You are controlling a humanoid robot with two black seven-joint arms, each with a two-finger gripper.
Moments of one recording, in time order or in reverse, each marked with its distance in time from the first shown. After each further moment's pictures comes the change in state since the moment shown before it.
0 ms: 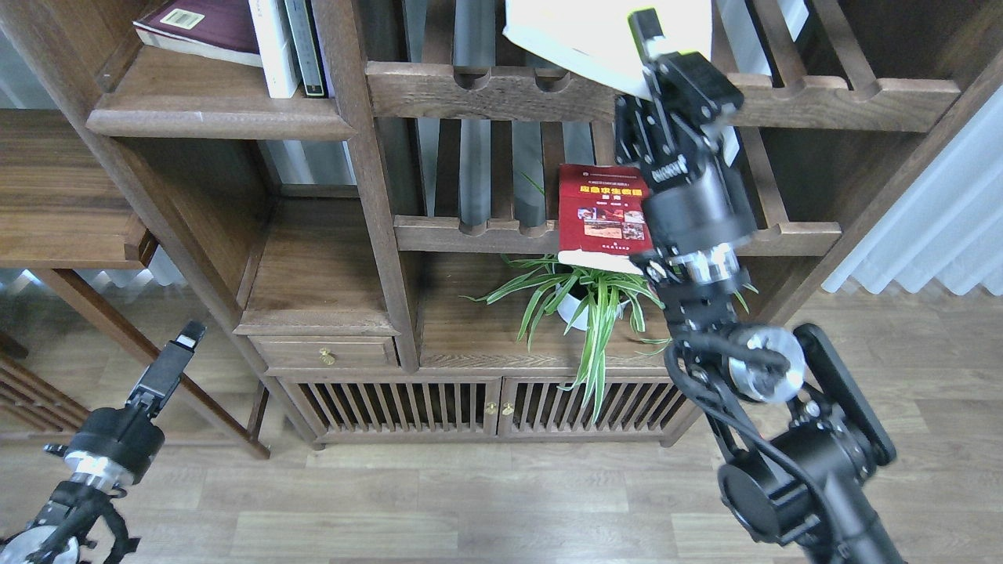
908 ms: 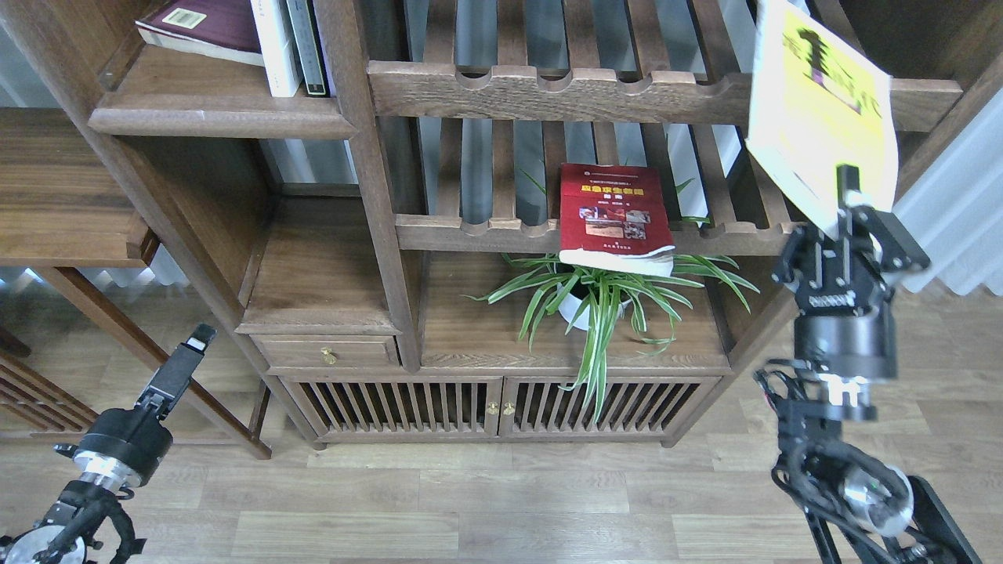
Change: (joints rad) left arm -0.005 0.000 0.033 0.002 0.002 0.000 0.000; right arm -0.393 -0.208 0.077 -0.004 0.249 0.110 -0.043
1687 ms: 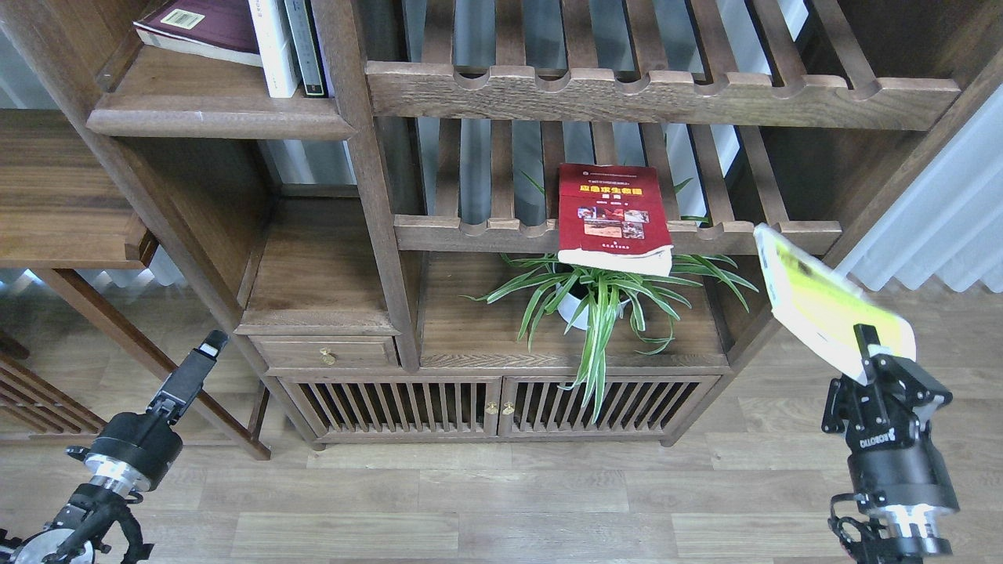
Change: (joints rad) left arm -0.001 -0.008 0.048 0.020 0.000 0.000 0.001; right arm -0.219 -0.123 -0.035 -0.200 0.051 -0.001 -0.072
